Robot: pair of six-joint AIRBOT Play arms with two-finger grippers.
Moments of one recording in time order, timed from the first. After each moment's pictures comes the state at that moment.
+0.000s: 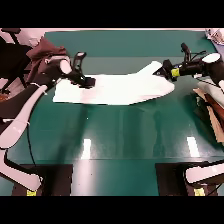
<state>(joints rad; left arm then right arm) -0.35 -1.69 1.52 1.29 -0.88 -1.55 -0.12 -1.61 1.49 -0.65 1.21 1.39</state>
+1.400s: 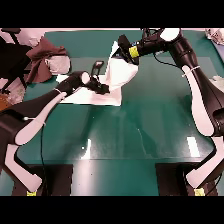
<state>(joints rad) -0.44 -1.78 1.52 1.24 -0.74 -1.56 0.31 -1.82 2.05 -0.76 1.14 1.95</state>
